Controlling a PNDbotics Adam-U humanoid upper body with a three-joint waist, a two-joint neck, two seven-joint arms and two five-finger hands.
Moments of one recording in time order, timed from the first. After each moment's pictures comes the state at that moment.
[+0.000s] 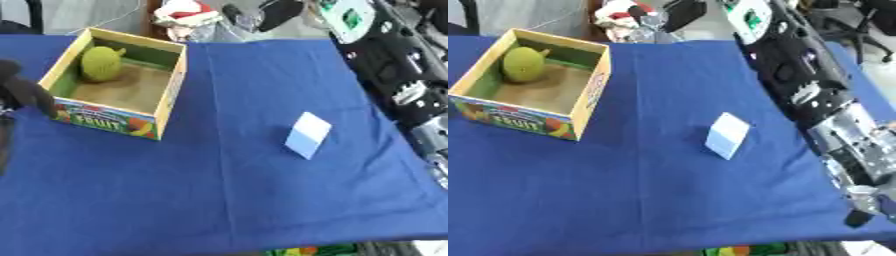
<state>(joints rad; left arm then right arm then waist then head) -0.24 0.22 -0.03 -1.98 0.25 -0.23 -0.30 -1.11 -0.52 0.30 -1.04 0.38 -0.71 0.45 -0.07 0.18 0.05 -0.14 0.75</state>
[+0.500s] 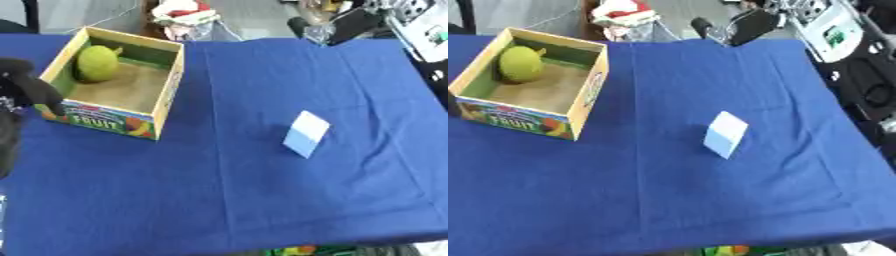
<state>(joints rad) -0.23 0.22 -0.02 -1.98 0.23 -0.22 -0.29 -0.94 -0.68 0.31 -1.23 0.19 -0.63 0.53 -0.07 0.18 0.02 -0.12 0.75</state>
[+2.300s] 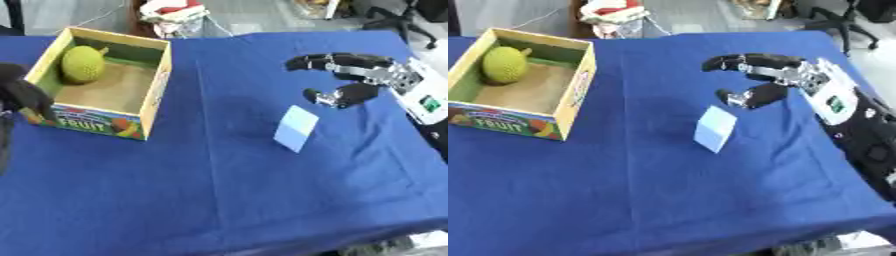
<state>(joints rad) -0.22 0.22 -0.02 -1.97 0.19 -0.22 -0.26 -0.69 -0.67 0.29 -1.17 0.40 -0.62 0.54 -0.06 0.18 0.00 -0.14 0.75</state>
